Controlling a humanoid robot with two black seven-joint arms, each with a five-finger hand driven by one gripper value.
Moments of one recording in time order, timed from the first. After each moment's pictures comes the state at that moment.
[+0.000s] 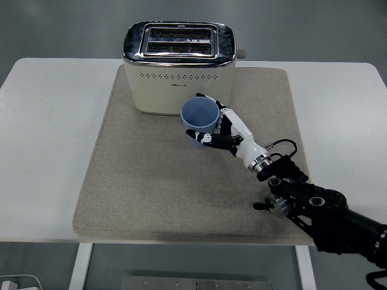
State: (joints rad) left arm 0.01 0.00 -0.06 -0.11 -0.04 -0.09 0.11; right arm 0.74 -0.03 0.31 0.81 -0.53 -0.12 0.61
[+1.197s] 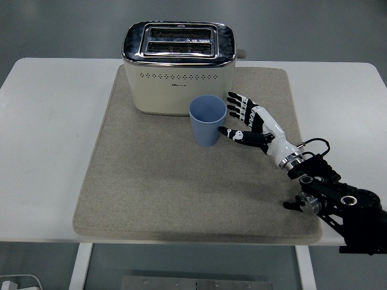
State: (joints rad) left arm 0.01 0.00 -0.06 -0.11 -0.04 -0.09 0.11; right arm 0.71 -0.19 0.34 0.86 -0.53 -0.11 0.61
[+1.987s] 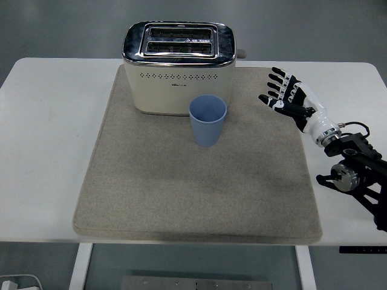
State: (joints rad) left arm 0.01 0.00 -0.06 -0.11 -0.04 -0.09 0.11; right arm 0.80 -0.34 0.39 0.88 -0.30 -0.04 0.42
